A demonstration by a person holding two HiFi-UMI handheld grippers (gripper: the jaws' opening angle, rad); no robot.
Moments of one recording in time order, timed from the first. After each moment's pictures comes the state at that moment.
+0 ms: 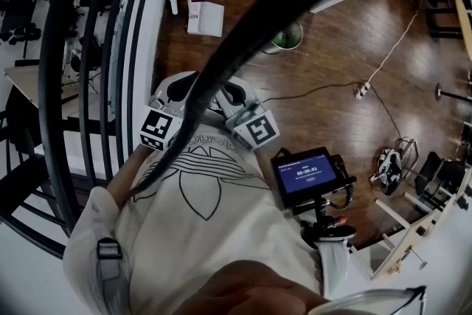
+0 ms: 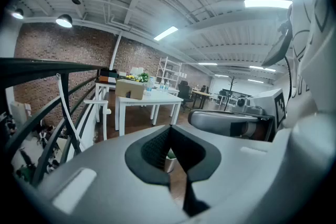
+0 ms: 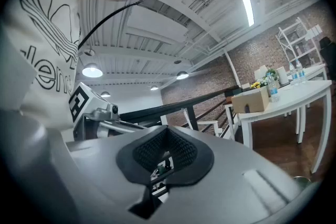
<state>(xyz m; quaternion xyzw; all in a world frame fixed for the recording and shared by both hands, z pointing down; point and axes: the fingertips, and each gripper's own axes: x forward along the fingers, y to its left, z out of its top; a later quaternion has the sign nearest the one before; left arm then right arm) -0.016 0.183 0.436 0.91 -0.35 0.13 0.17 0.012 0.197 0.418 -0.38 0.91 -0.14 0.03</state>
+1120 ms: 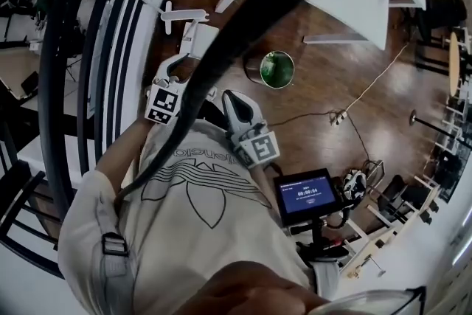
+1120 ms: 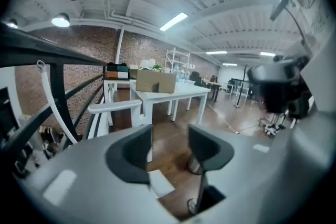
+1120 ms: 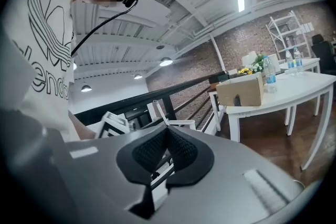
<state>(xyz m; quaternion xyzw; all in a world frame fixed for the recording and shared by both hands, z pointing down) -0.049 -0.084 0.552 0.91 -0.36 0.18 0.14 0.025 -0.007 0.453 -0.45 0.87 -0.19 -0.04</state>
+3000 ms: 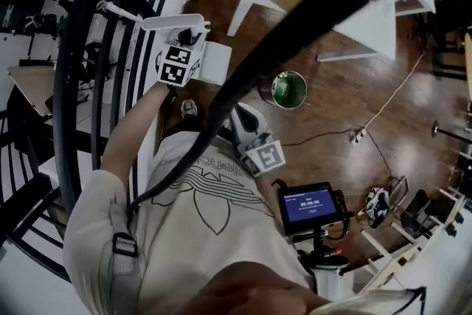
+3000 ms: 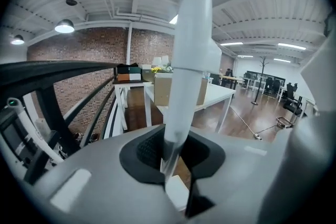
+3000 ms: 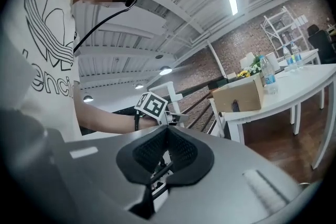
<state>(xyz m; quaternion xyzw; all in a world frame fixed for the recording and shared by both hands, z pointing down) -0.023 -0.252 0.518 0.87 -0.41 0.23 0.15 0.055 -0.038 0.450 -0.45 0.87 -0.20 0.02</state>
